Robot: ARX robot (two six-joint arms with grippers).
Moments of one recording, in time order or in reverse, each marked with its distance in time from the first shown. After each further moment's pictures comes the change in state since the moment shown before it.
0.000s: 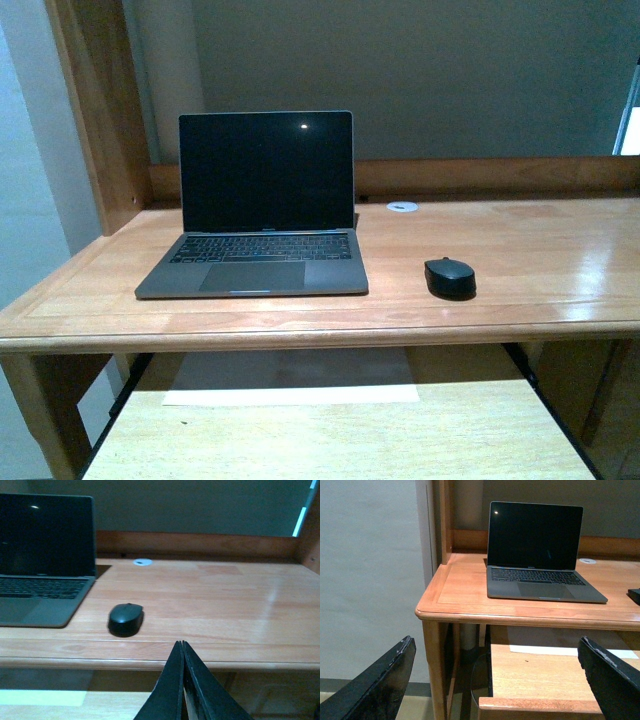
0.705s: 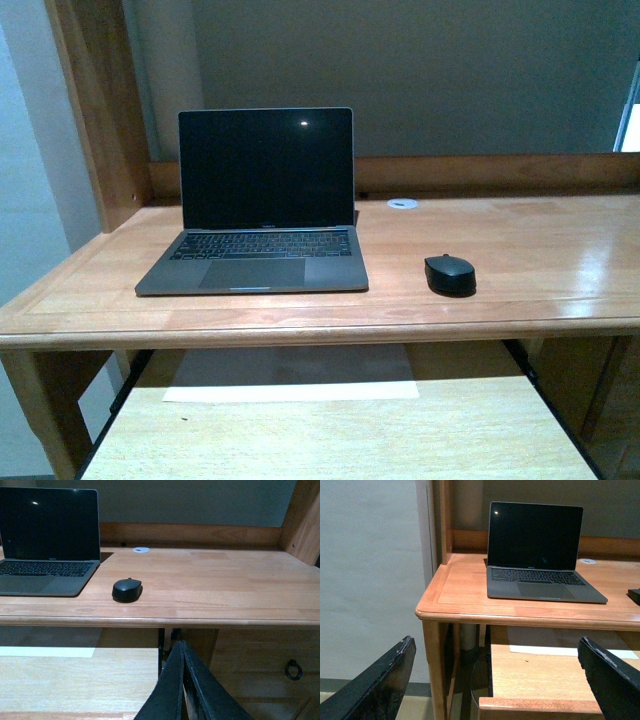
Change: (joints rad) left arm 0.000 0.000 0.000 0.000 0.000 0.000; right arm -0.039 -0.626 -0.320 -0.316 -0.040 0.000
